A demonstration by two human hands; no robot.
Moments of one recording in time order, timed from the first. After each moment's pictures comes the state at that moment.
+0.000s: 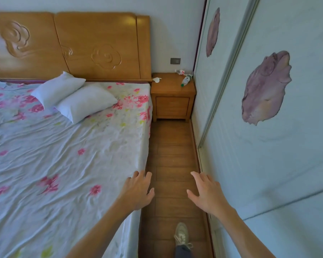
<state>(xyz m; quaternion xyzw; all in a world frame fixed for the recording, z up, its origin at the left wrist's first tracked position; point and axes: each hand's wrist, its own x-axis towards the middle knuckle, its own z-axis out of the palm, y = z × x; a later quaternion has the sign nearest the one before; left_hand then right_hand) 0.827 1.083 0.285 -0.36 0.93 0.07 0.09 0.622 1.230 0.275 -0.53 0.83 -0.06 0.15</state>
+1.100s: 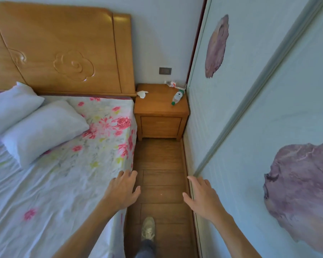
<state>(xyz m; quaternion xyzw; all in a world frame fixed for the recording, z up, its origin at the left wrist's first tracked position) 0.583 0.755 0.272 -0.37 0.92 0.10 0.09 0.371 0.934 0.273 -0.49 0.84 -0.08 0.20</state>
